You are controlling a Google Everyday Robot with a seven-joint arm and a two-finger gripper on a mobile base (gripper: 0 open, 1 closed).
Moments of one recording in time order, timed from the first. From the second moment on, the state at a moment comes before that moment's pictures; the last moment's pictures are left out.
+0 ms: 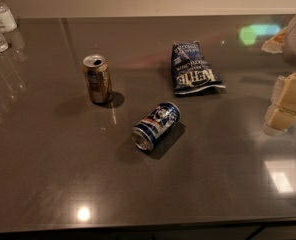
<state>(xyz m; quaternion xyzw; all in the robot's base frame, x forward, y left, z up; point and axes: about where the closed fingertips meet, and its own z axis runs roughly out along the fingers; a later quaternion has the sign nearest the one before) 0.438 -0.217 0.976 -0.60 0.78 -0.03 0.16</state>
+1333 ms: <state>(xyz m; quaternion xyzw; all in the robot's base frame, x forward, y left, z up) 0.457 -0.153 0.953 -0.70 0.70 -0.01 0.17</state>
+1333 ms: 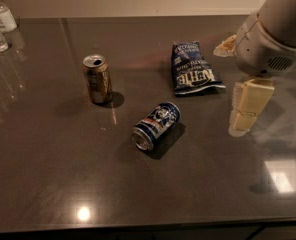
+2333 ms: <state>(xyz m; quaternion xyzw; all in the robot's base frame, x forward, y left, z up) 0.478 -0.091 0.905 -0.79 0.59 0.04 0.16</state>
